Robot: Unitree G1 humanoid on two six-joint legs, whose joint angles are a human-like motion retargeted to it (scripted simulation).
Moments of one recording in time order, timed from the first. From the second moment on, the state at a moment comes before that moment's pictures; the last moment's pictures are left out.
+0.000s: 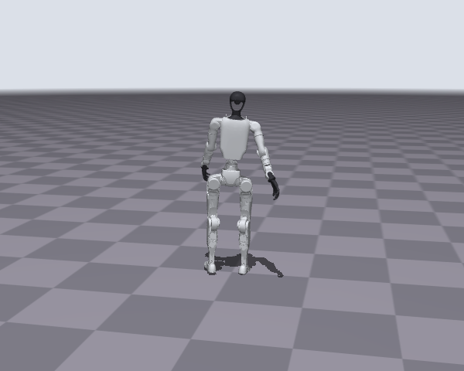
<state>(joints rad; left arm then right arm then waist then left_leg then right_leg) -0.28 0.09 0.32 1.23 0.21 -0.12 -0.16 0.38 -0.37 -0.29 1.70 -0.49 0.07 -0.20 -0.05 0.00 0.00 0.00 -0.02 0.16 0.05 -0.05 0.01 0.04 -0.13 -0.31 -0.01 0.13 0.06</state>
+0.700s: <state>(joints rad) 0.08 0.10 0.46 1.63 0.14 0.04 0.01 -0.20 -0.09 0.20 1.40 -0.63 -0.19 0.22 -0.09 0.02 0.00 -0.01 0.01 0.18 0.04 -0.03 -0.02 0.00 -0.09 -0.23 0.00 0.14 0.04</state>
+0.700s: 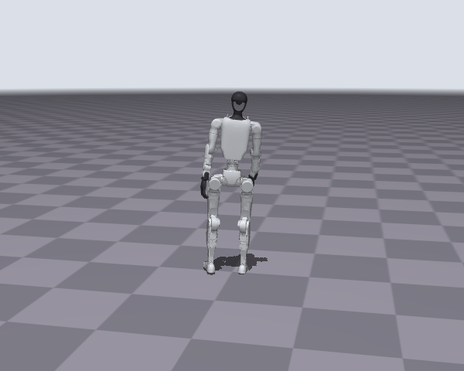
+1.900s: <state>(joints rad) -0.06 0.05 0.46 1.51 0.05 -0.01 -0.10 -0.10 -0.16 0.14 1.57 -0.77 -0.12 0.16 -0.06 0.01 -0.03 -0.01 0.00 0.17 0.05 -0.04 0.00 0.02 -0.10 -0.26 -0.01 0.13 0.05</state>
